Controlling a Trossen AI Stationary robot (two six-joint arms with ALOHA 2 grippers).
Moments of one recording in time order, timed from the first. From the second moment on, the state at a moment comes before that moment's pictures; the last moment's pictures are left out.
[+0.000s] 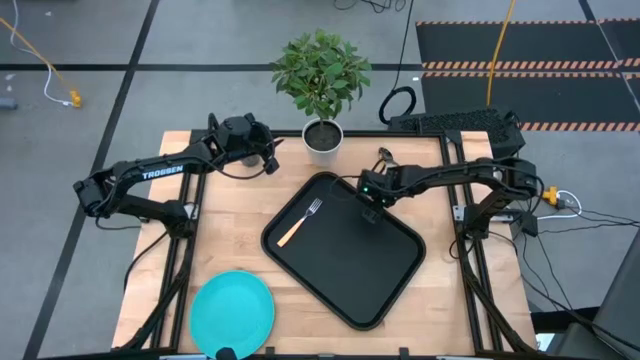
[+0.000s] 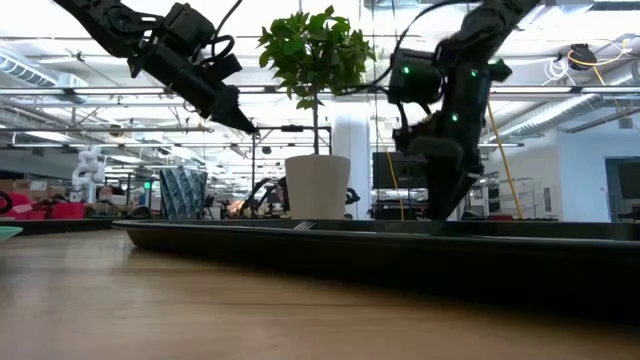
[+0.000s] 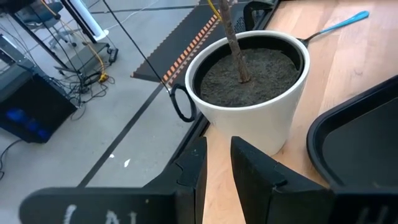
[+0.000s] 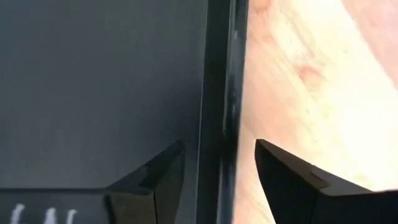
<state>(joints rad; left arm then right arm) 0.62 1.24 0.75 0.06 -0.03 0.32 -0.23 1.59 0.88 -0.61 0.07 0.41</state>
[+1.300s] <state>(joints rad) 0.59 1.24 0.75 -0.01 0.01 0.23 -0.27 1.67 0.79 -0.28 0.05 -0.03</state>
